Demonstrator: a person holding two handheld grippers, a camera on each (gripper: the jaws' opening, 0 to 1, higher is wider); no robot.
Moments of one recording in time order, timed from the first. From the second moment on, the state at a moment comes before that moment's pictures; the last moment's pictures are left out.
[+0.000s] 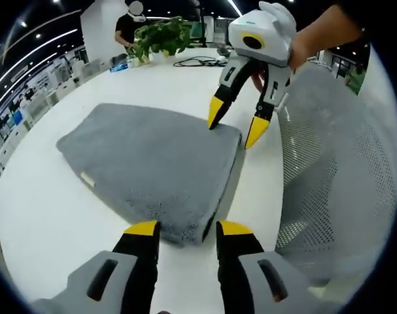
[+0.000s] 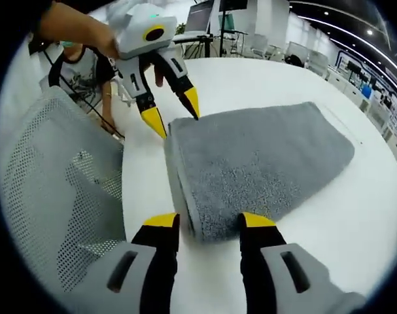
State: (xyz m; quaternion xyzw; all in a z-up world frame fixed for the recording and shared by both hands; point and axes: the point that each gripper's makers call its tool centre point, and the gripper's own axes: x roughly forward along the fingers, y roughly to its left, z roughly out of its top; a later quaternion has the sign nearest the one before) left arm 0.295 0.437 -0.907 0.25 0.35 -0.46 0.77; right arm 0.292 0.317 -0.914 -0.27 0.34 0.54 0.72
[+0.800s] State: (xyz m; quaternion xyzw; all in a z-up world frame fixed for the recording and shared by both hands) left arm 0.300 0.427 -0.911 0.27 0.35 -0.45 0.78; right arm 0.295 0.306 -0.918 -0.33 0.31 0.53 0.72
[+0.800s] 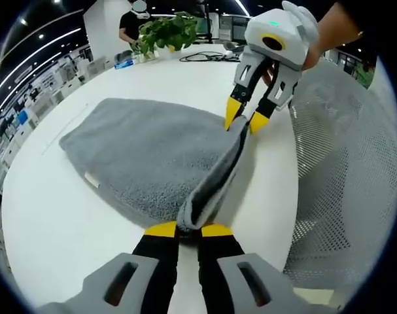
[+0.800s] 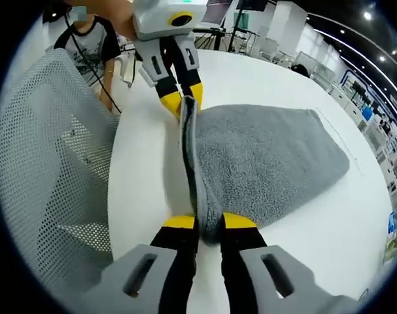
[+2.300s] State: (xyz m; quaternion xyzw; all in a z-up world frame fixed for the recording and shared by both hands) left arm 0.250 0.316 -0.908 0.24 0.38 -0.50 0.75; right arm 0.247 0.196 -0.912 -0.26 0.39 0.52 0.71
